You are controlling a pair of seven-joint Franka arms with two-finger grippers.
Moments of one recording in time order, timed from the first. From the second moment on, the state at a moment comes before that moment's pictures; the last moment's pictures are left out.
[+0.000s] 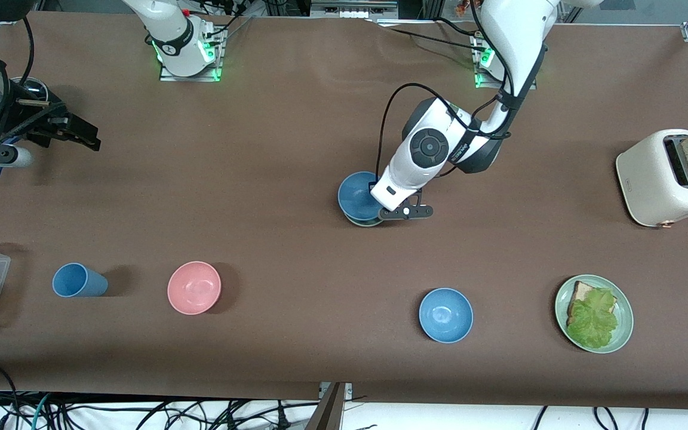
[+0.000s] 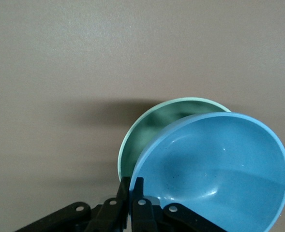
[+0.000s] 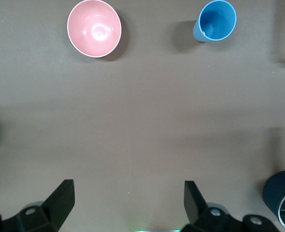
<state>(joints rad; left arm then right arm) -0.53 0.52 -0.10 -1.80 -0.18 2.28 -0.60 -0.08 0.04 0.16 -1.59 0.00 1.54 0.14</state>
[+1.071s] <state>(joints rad) -0.46 0.46 -0.08 -1.60 -0.18 2.04 -0.62 -0.08 0.04 0.16 -1.59 0.00 1.54 0.14</state>
